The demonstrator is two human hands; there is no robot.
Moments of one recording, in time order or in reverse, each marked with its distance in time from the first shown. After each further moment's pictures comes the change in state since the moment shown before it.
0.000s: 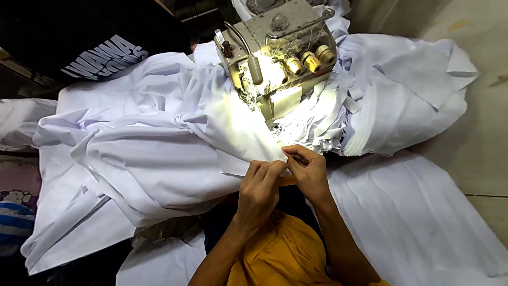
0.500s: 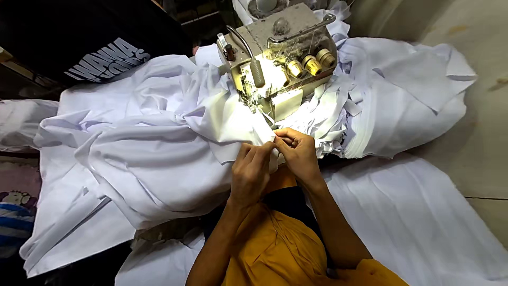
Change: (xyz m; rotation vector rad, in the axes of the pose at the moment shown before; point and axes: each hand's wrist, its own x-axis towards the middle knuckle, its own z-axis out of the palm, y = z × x) left_hand 0.026 -0.031 0.004 0.088 0.074 0.002; right_hand 0.045 -0.006 0.017 -0.059 -0.027 0.056
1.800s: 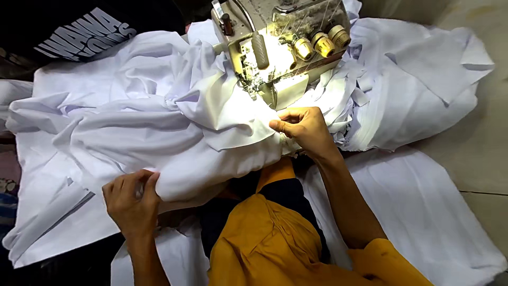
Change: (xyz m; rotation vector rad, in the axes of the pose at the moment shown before) left_hand -0.079 -0.113 -0.189 0.505 -0.103 -0.384; right_hand 0.026 -0.010 -0.026 -0.109 -0.180 0.029
